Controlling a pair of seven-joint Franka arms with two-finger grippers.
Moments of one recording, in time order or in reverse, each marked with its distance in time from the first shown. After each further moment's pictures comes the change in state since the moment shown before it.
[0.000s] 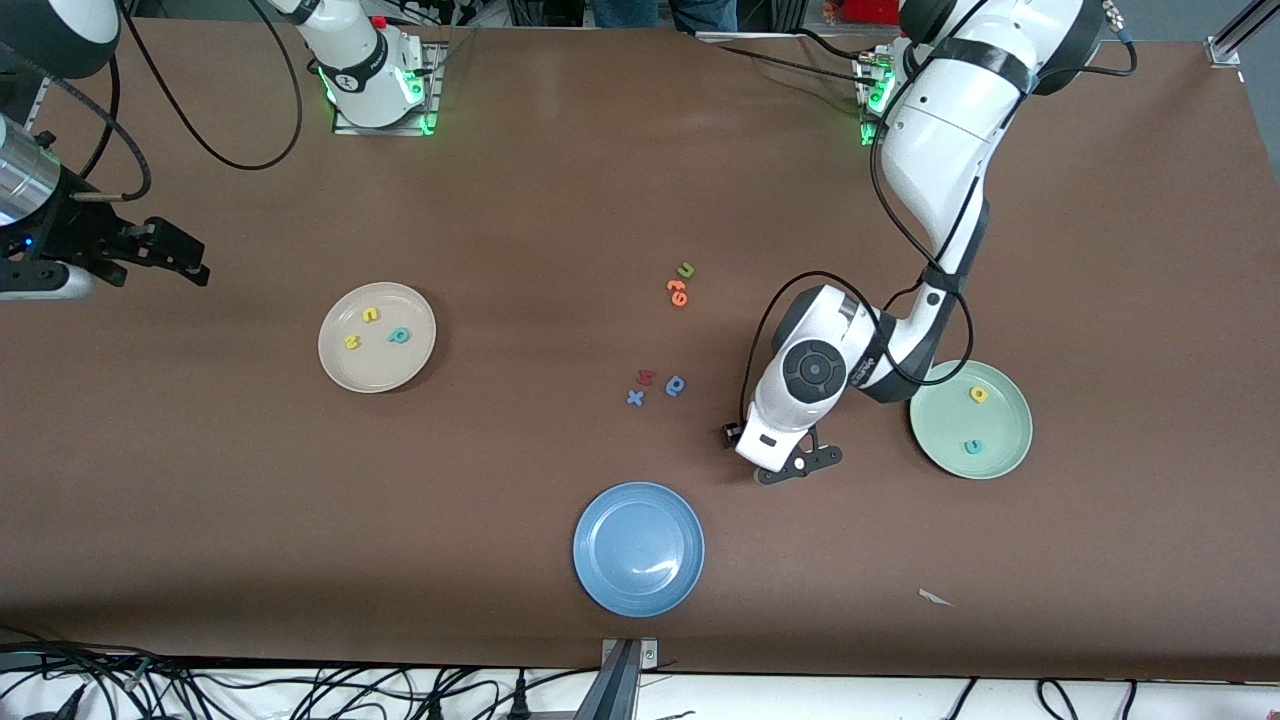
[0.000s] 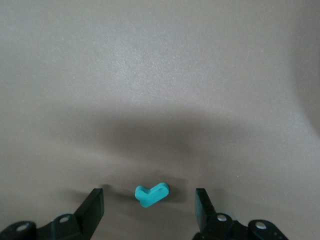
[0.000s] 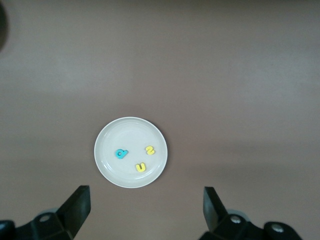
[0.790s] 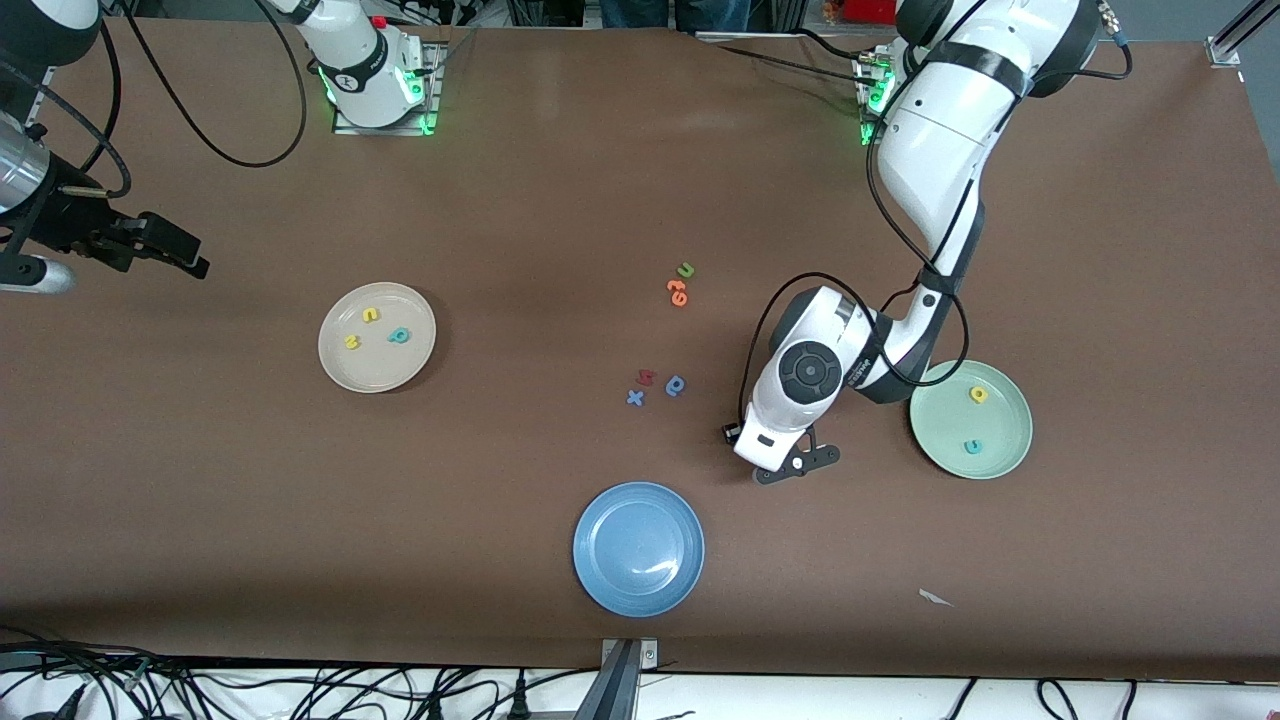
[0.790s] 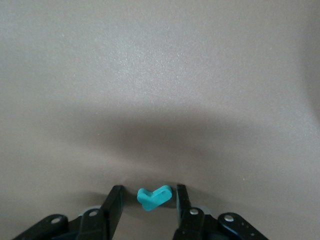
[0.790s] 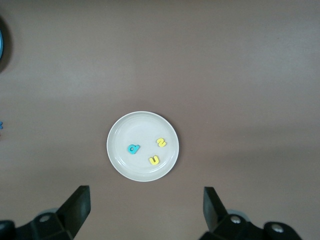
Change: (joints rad) left arm -0.003 0.009 0.008 0.005 0.000 -0.003 -0.004; right arm -0.024 -0.001 -0.013 0.005 0.072 -0.041 0.080
